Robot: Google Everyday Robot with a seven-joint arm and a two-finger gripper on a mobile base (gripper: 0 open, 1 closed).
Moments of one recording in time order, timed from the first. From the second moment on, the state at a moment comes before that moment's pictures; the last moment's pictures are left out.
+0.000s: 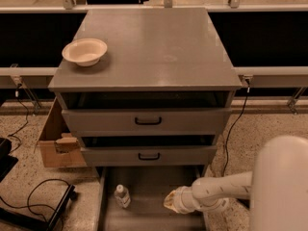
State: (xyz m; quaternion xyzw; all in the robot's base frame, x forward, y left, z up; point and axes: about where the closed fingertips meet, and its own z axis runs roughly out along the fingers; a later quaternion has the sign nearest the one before) arm 0.474 -0.068 0.296 -0.61 0.74 0.14 0.26
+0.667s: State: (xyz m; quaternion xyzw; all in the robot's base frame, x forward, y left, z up) arm 0.466 -0.167 0.405 -0.58 0.80 -0.02 0.15
